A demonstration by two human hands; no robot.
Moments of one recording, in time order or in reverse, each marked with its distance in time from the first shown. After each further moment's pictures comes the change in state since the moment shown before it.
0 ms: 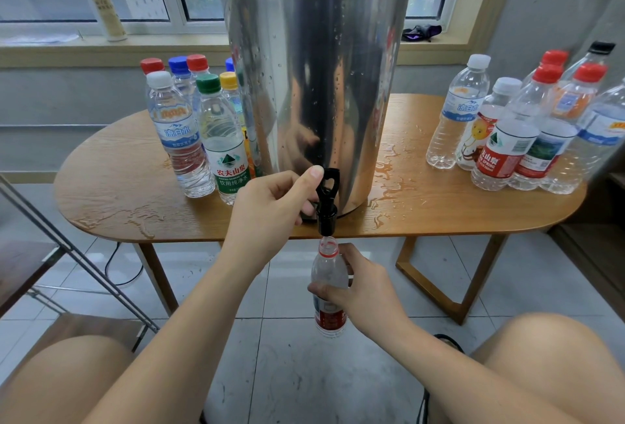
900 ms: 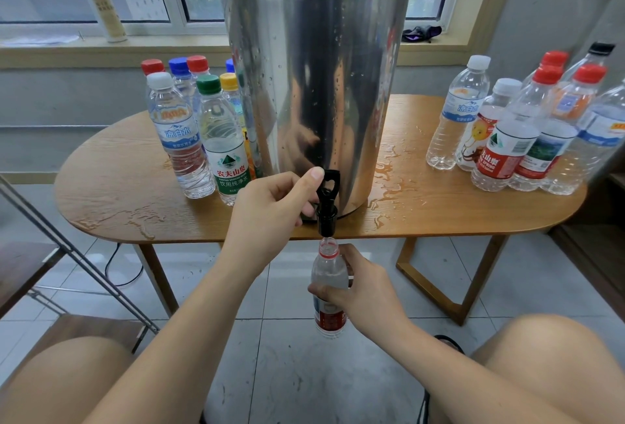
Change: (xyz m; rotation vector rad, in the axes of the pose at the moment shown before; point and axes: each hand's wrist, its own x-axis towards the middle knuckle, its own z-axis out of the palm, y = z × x) left_hand 0.000 0.000 0.000 0.003 0.001 0.007; right_hand 0.003 0.006 0.003 0.005 0.012 -0.015
